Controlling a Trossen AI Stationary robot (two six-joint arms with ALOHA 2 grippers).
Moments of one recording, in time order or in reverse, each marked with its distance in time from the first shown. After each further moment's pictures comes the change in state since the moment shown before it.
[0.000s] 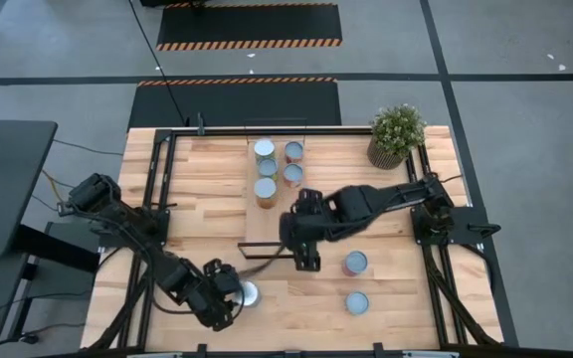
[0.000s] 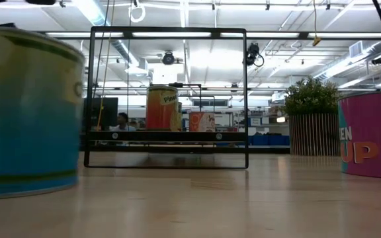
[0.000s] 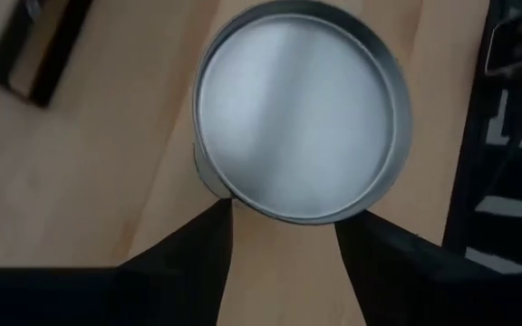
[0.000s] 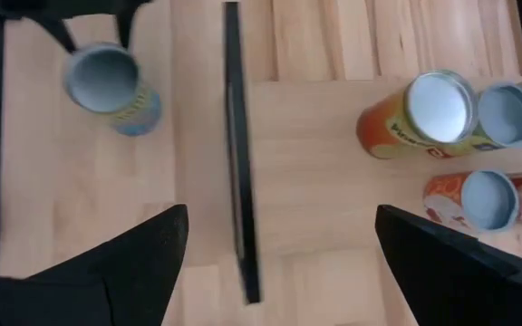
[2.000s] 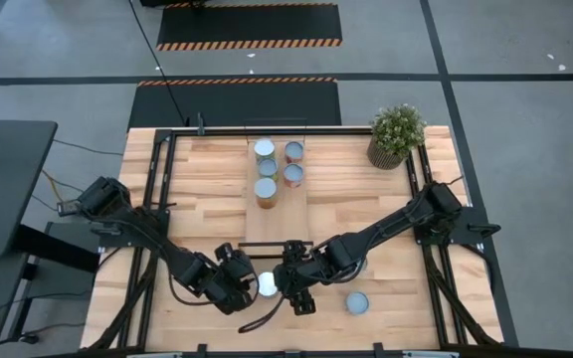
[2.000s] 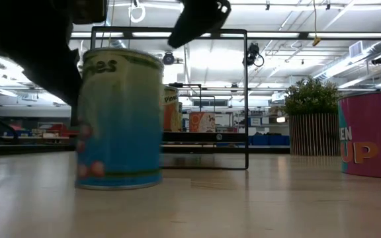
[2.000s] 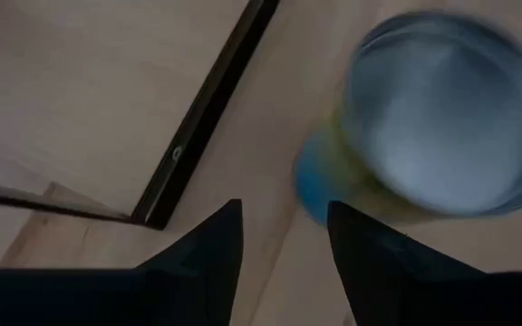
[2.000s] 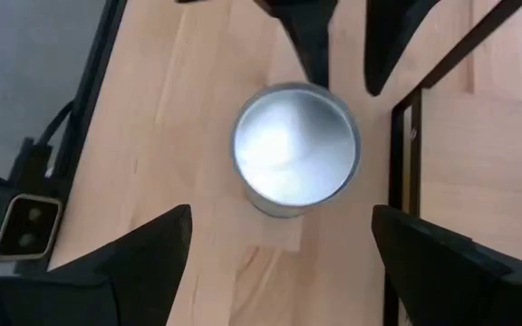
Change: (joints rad) left arm 0.114 0.070 0.002 0.028 -0.226 0.069; right arm 0.118 -0.034 -0.638 0.752 -0.145 -0.042
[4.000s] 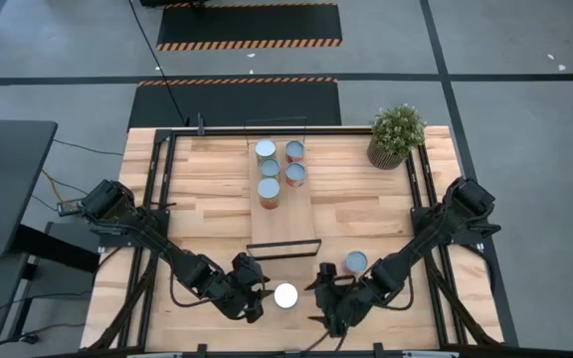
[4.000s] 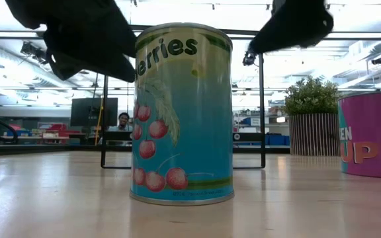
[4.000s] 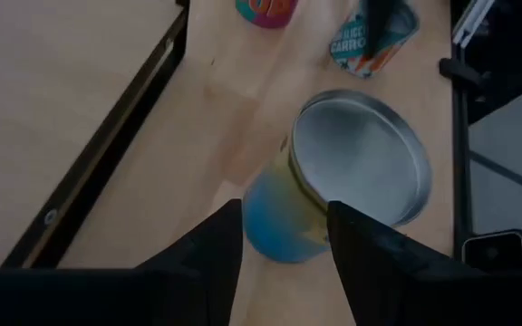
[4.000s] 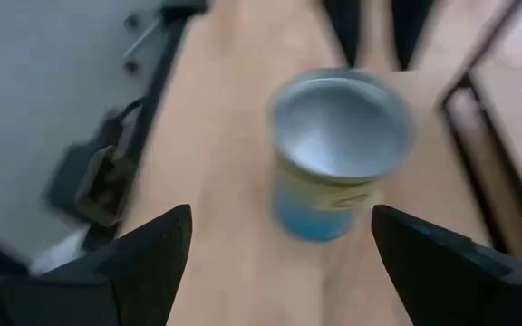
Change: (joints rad) left arm 0.003 0.043 -0.001 0.383 -0.021 0.064; right arm 0.249 -0.209 -0.586 0.608 0.294 0.170
